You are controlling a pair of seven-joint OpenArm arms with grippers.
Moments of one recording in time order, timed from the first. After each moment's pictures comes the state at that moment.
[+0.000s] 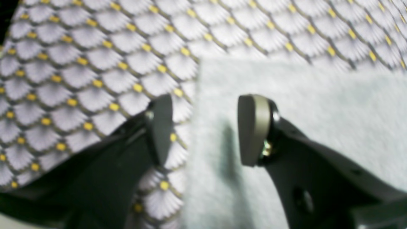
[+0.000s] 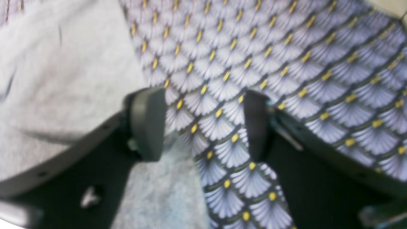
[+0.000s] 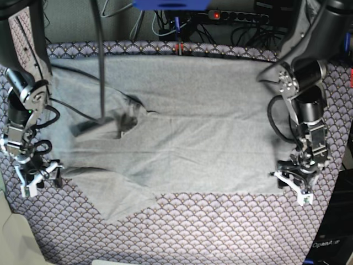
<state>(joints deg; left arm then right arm) -35.0 -13.3 -26.6 35.7 13.0 -21.9 18.2 39.0 20.3 45.6 21.1 -42.5 39.8 8.4</state>
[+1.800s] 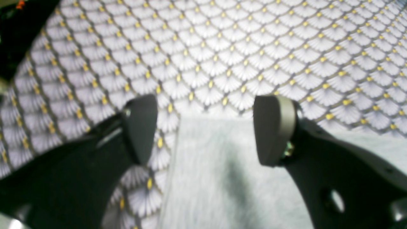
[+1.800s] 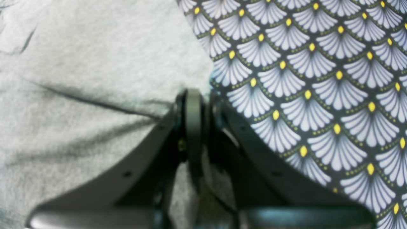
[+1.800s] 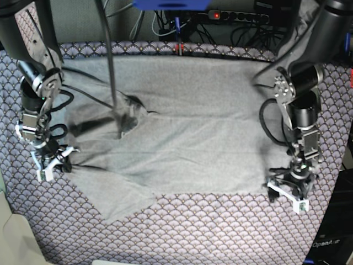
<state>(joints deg) -37.3 -11.1 -26.5 30.1 13.2 -16.6 5.8 34.0 16.4 45.5 20.6 -42.5 39.9 11.5</state>
